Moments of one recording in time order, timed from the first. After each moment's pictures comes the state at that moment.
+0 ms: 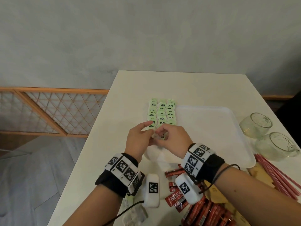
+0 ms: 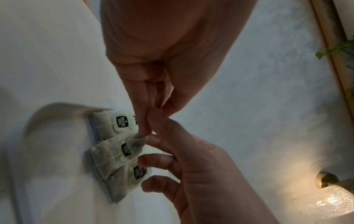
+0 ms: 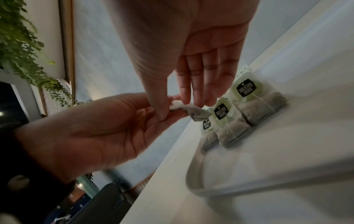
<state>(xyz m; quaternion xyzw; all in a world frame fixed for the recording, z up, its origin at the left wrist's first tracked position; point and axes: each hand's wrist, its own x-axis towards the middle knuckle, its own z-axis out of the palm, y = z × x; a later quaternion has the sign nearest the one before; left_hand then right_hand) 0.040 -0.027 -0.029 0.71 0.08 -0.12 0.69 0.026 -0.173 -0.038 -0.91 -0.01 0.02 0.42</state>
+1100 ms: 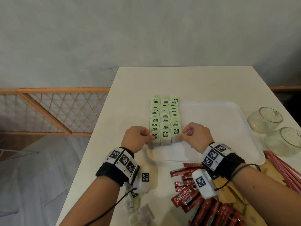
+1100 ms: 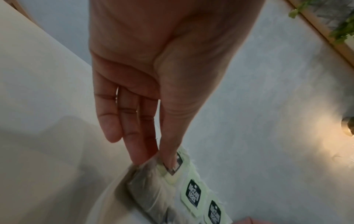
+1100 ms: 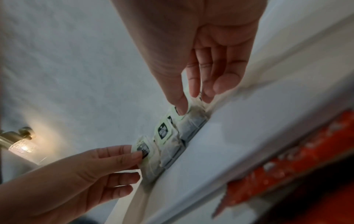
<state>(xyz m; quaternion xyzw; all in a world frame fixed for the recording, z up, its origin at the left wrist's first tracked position) 0.078 0.004 -0.057 0.89 -0.01 -0.18 0.42 0.035 -0.230 -0.073 -0.90 0.14 0.03 0.41</state>
